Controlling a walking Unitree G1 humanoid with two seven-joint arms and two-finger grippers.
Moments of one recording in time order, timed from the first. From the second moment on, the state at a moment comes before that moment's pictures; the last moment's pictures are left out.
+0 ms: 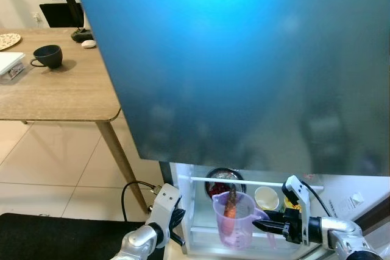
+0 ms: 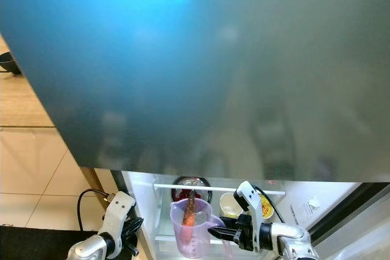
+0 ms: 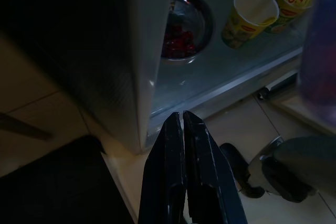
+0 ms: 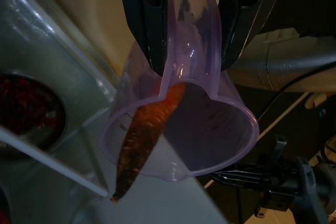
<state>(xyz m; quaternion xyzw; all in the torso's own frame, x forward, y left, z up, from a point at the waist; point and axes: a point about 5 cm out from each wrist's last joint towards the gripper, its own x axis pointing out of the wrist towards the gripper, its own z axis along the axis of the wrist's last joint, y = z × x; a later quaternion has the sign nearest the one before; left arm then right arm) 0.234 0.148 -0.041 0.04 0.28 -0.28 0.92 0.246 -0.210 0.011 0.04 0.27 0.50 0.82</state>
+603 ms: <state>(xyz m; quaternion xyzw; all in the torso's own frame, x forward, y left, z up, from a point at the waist) 0.240 0.154 -0.033 0.06 0.24 -0.27 0.93 0.281 -0.203 0.078 0.05 0.11 0.53 0.84</state>
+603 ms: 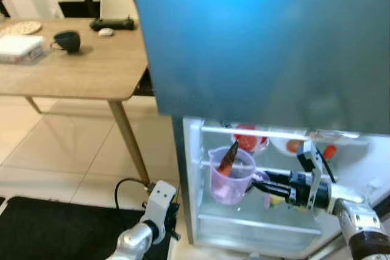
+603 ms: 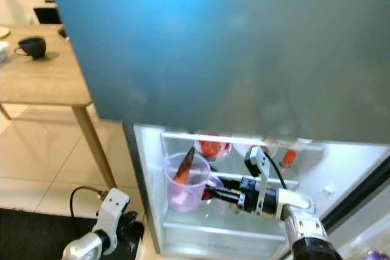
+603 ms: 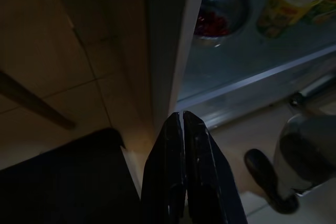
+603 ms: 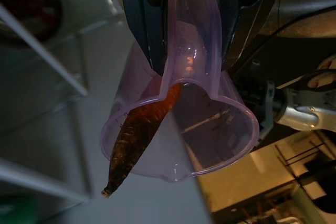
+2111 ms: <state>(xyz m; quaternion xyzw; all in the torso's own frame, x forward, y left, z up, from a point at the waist) 0.275 0.064 0.049 0.08 -0.07 -0.40 0.91 0.297 -0.204 0.216 -0.06 -0.07 0.51 0.85</state>
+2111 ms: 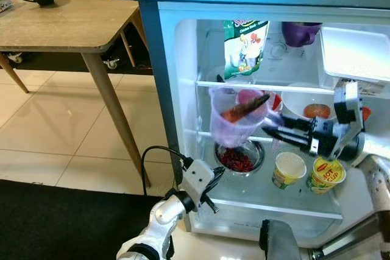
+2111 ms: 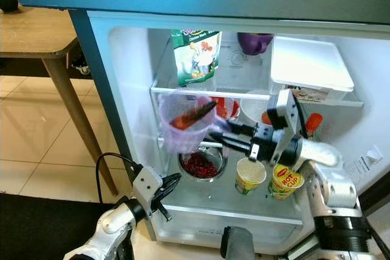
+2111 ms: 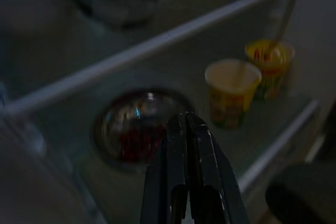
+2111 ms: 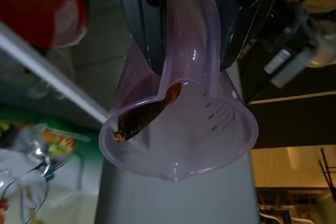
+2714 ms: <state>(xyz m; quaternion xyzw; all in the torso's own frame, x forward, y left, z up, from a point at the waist) 0.276 0.034 0.107 0.05 -0.22 -0.44 0.87 0.291 -0.214 0.248 -0.07 -0.10 0.49 0.86</state>
